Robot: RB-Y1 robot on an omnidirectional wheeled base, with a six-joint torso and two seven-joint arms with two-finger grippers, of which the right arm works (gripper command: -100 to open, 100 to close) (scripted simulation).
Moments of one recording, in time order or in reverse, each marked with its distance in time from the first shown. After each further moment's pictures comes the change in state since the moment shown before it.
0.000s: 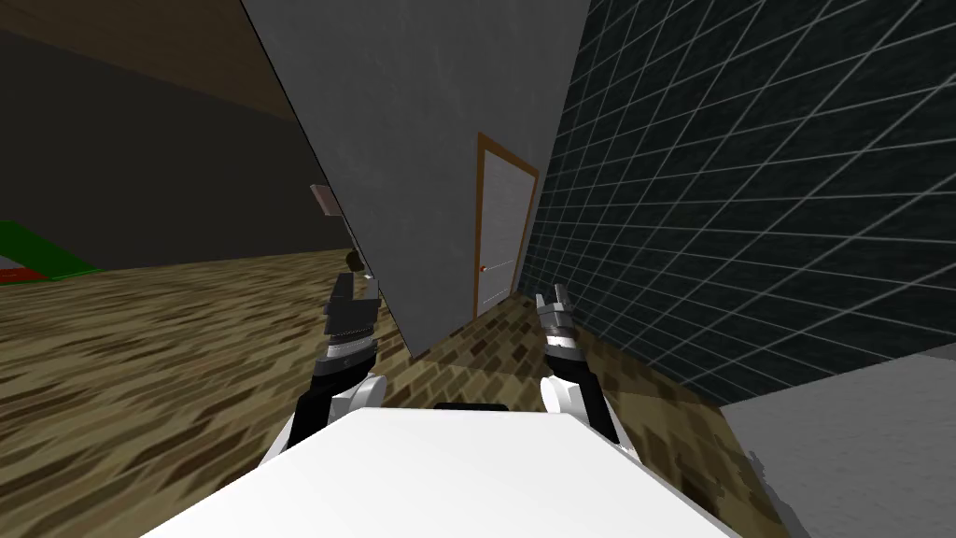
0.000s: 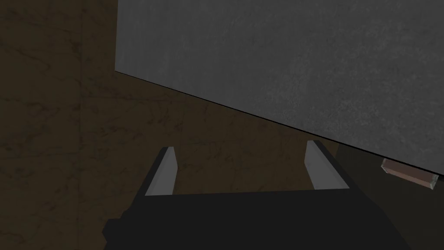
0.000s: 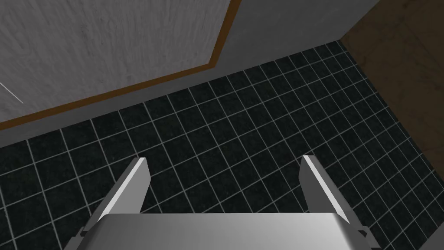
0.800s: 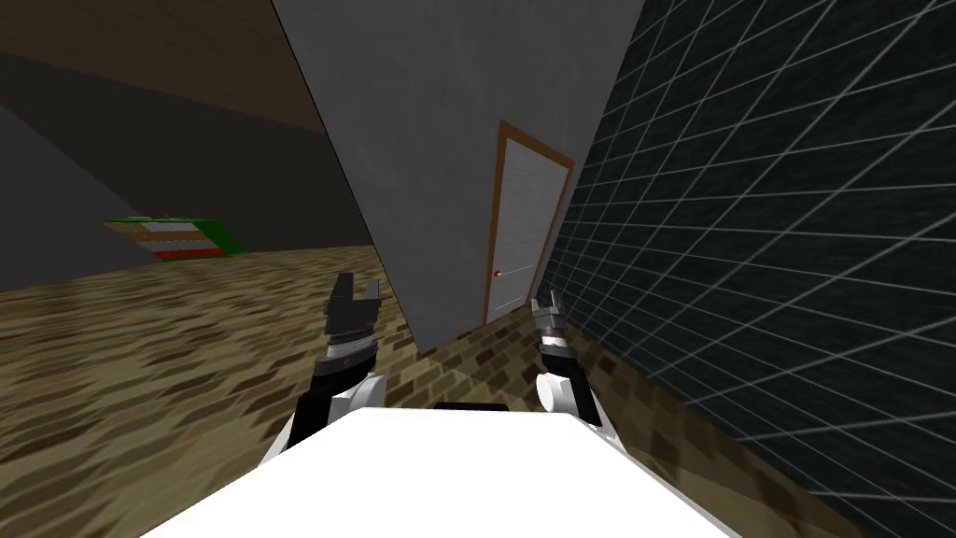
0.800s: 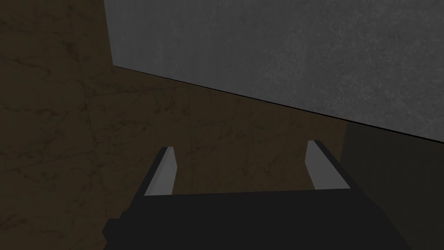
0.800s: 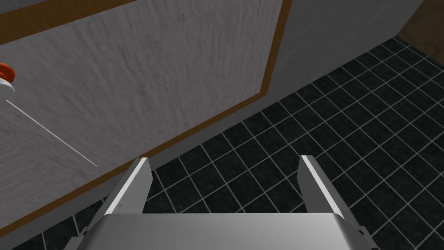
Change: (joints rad) arm -0.065 -0.020 -0.017 0.169 -0.062 -0.054 -0.125
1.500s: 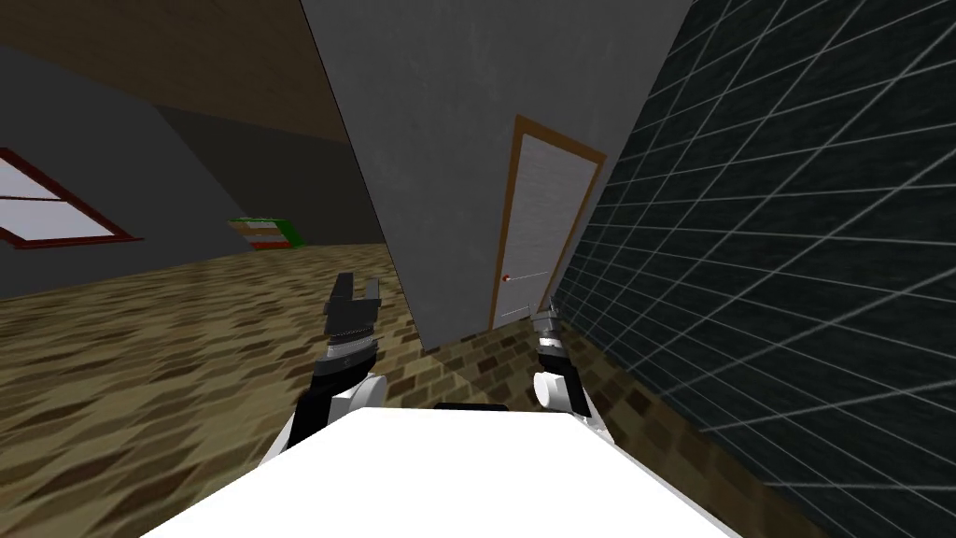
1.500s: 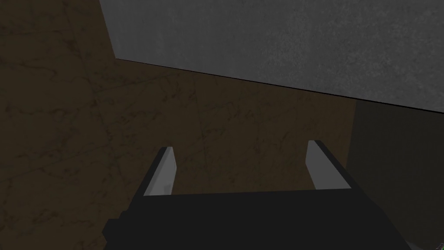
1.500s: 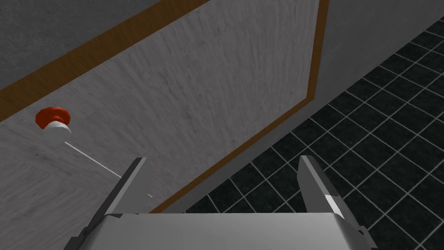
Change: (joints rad) arm -0.057 -0.015 -0.015 0.162 -0.060 -0.056 -0.123
